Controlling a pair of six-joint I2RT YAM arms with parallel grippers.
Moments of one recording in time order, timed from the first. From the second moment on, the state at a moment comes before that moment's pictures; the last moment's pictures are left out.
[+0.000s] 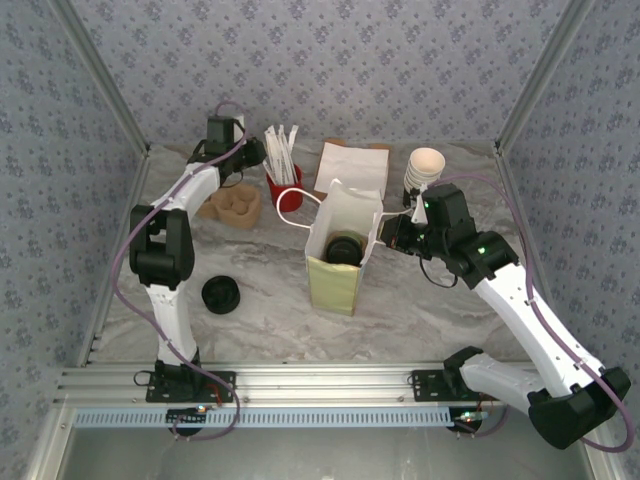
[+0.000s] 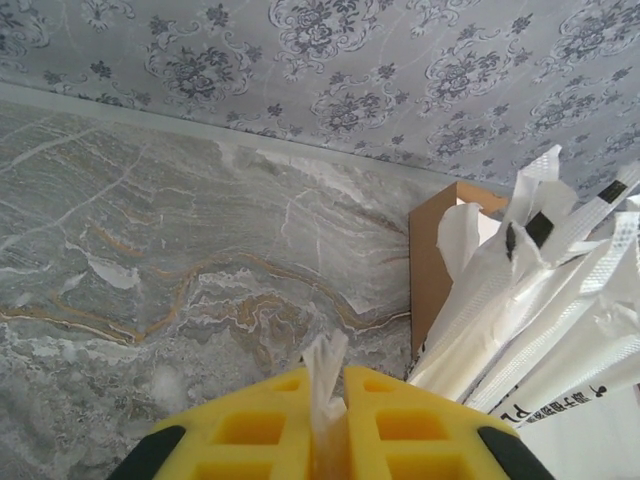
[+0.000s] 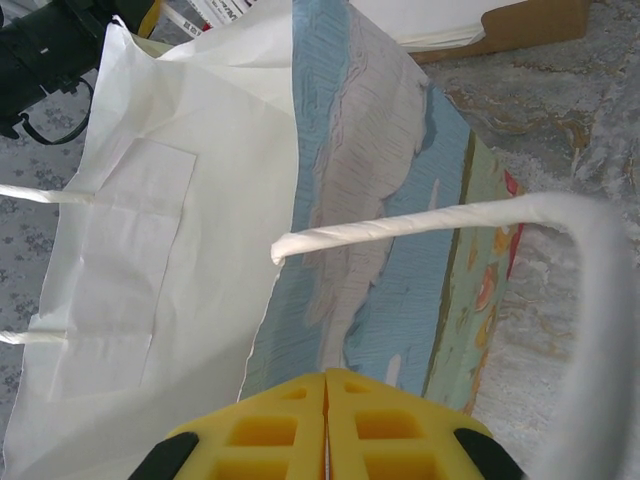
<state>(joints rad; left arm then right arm) -0.18 2.07 1.71 -0.22 0.26 -0.43 0.47 1.04 1.12 -0.76 -0.22 0.71</state>
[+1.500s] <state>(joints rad) -0.41 1.12 1.77 -0.74 0.01 -0.20 0.54 1.19 1.16 -0.65 -0.30 0.70</state>
